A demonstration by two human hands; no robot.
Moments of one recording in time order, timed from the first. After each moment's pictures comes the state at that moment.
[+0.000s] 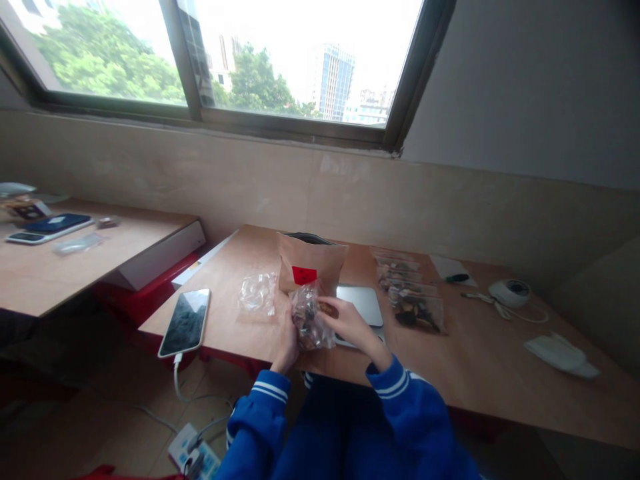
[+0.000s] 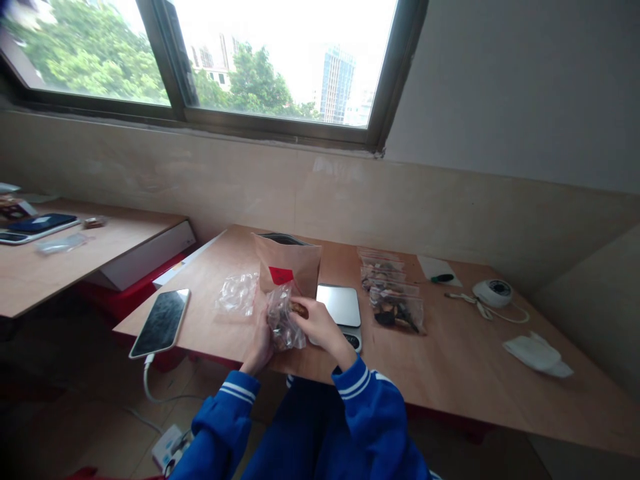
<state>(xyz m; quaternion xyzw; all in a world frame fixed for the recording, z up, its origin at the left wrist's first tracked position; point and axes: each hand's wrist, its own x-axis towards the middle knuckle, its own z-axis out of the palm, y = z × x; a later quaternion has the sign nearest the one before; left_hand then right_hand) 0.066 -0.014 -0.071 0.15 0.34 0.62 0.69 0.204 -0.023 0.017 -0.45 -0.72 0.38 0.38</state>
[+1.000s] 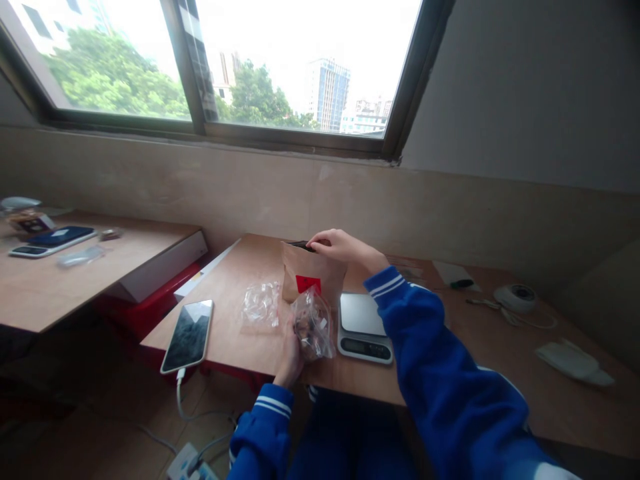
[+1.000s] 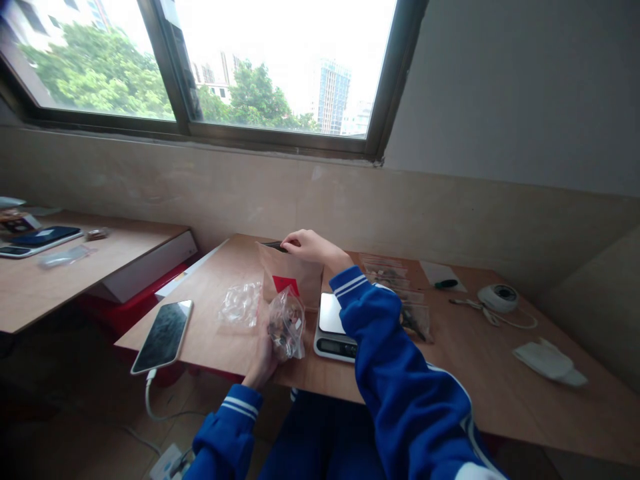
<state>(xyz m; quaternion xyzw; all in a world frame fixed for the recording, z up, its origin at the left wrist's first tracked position) 0.060 -0.012 -0.081 0.13 0.30 0.60 0.73 0.184 0.092 0.149 -0.39 -0.88 0.14 0.24</state>
